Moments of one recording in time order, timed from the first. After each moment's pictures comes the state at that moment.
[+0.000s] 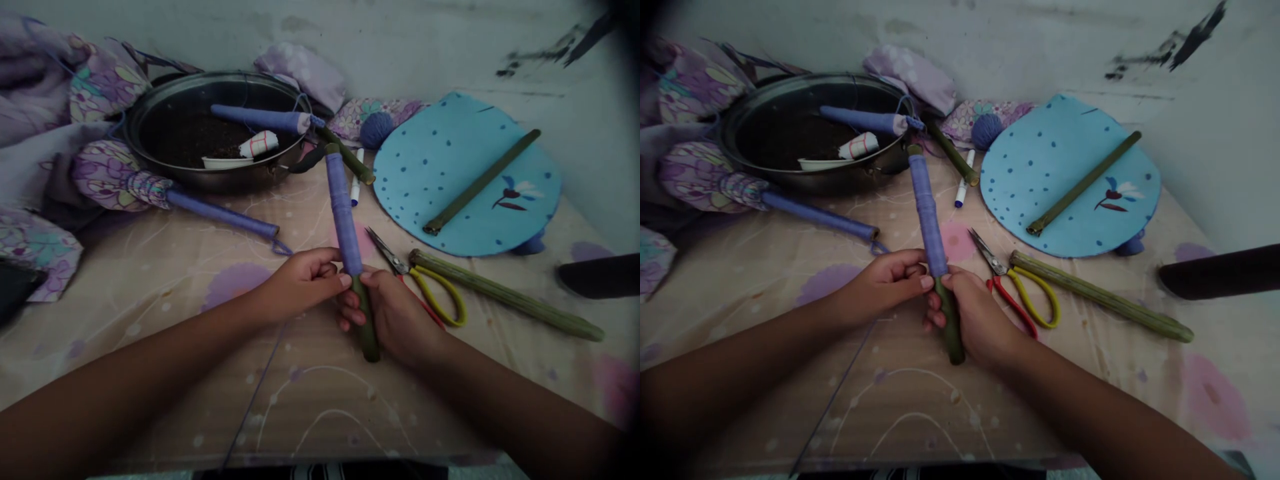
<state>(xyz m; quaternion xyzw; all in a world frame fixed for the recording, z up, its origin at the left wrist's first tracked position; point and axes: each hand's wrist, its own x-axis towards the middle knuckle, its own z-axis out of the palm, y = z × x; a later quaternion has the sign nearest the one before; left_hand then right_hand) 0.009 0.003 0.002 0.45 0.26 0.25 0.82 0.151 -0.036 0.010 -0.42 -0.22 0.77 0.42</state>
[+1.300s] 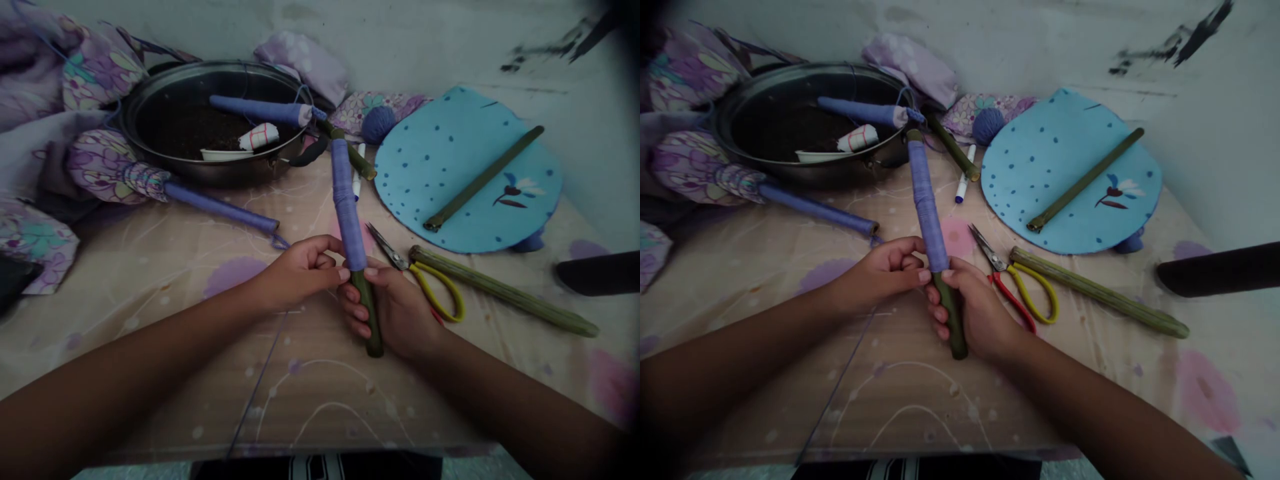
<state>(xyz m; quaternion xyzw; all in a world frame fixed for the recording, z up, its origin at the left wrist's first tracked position) 0.005 0.010 0.004 0.53 0.33 0.27 0.73 0.157 -0.039 0.007 -0.39 -0.22 0.79 0.42</state>
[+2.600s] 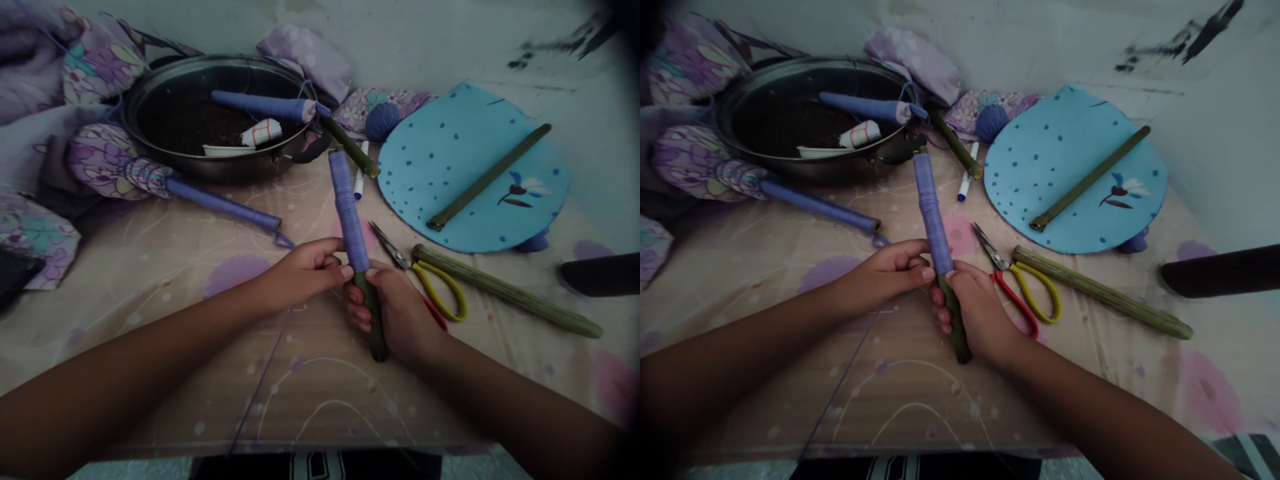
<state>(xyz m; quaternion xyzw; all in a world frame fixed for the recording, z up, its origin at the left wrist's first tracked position) 0.006 0.006 0.006 0.53 0.30 0.26 0.74 0.152 -0.042 0.005 -0.47 -0.24 0.74 0.41</state>
